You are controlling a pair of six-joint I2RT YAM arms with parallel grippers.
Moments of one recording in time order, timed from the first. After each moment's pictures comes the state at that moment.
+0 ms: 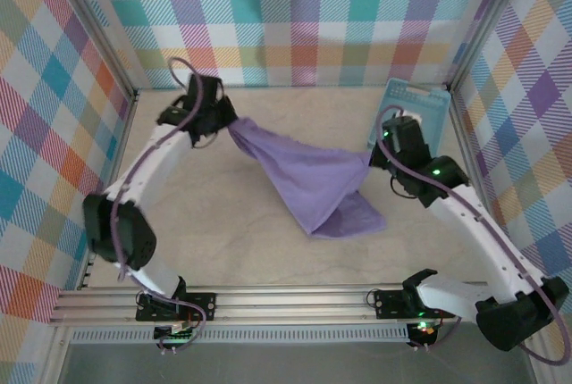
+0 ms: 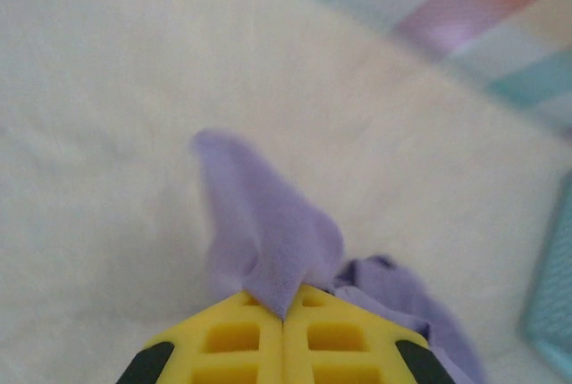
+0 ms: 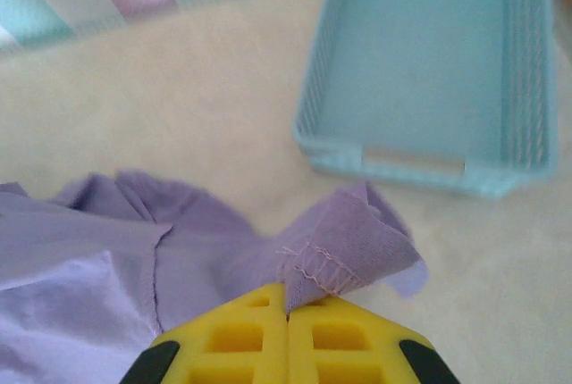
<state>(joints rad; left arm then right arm) -0.28 1.58 1.55 -0.64 -0.09 -0.66 0.47 1.09 1.23 -0.82 0.39 0.49</state>
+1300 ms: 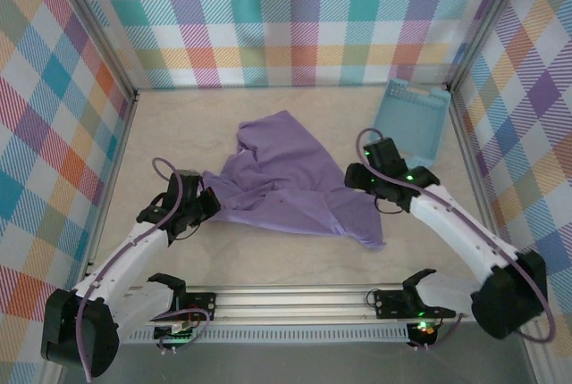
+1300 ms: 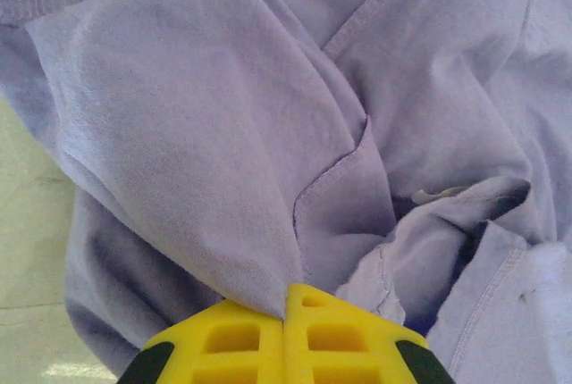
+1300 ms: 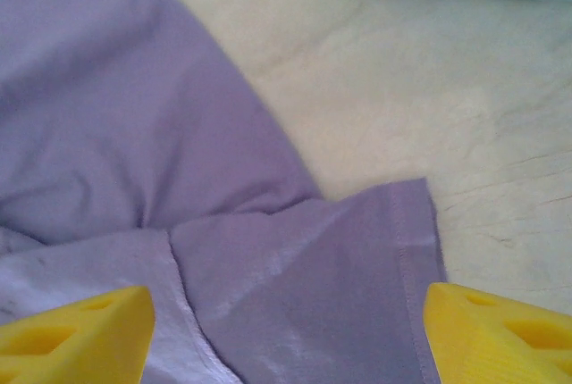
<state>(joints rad) -0.28 0.97 0.55 -0.47 0.06 -0.75 0.50 1.22 0.94 -0.71 0.14 0.62</state>
